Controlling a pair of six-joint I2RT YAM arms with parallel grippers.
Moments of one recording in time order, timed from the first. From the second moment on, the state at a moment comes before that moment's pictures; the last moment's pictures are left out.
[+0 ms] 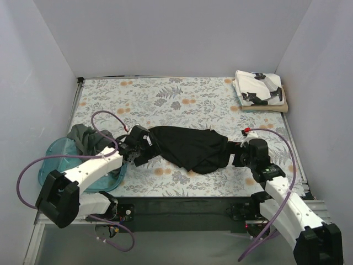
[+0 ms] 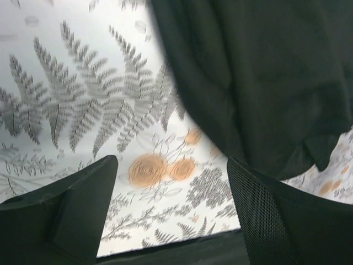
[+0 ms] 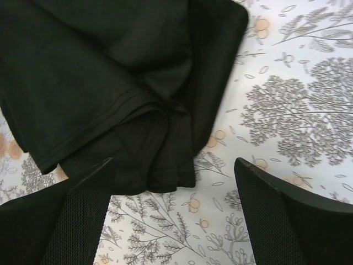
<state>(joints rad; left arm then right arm) -0.56 1.28 0.77 -0.47 -0.07 -0.96 0.23 0.70 0.31 -0.25 -0.20 0.36</state>
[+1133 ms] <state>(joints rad) -0.59 1.01 0.49 -0.41 0.07 -1.02 0.57 1.31 0.57 -0.05 -0.01 0.42</state>
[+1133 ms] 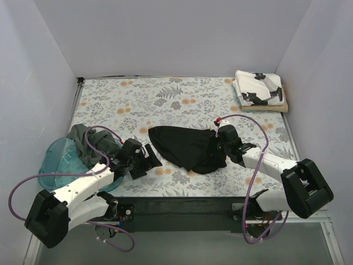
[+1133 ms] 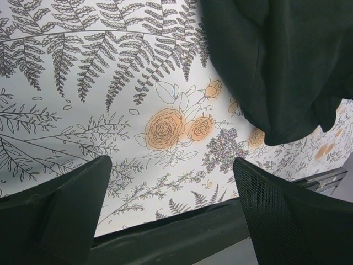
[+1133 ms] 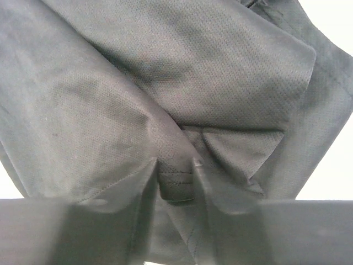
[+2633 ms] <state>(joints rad) -0.72 1.60 0.73 -0.03 0.22 -1.15 0.28 0.90 0.72 -0.25 0.09 0.29</state>
